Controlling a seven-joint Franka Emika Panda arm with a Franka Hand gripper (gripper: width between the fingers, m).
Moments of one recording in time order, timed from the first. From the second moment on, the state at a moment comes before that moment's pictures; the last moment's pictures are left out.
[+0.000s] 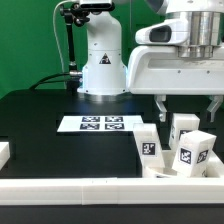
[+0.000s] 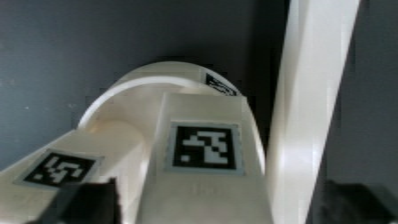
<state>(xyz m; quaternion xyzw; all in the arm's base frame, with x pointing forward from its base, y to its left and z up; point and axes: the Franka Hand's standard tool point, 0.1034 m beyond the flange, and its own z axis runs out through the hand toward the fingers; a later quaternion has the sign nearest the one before) 0.589 0.103 0.088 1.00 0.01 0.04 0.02</state>
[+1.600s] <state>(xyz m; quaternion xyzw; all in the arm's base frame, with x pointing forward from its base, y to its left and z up) 0.588 0.109 0.087 0.94 -0.34 0.05 -0.01</state>
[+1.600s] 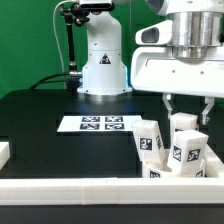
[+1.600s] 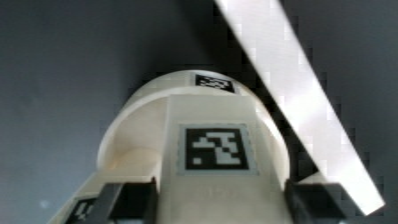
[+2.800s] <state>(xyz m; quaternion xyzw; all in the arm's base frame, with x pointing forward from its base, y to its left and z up) 0.596 0.119 0.086 0.69 -0.72 0.02 -0.07</state>
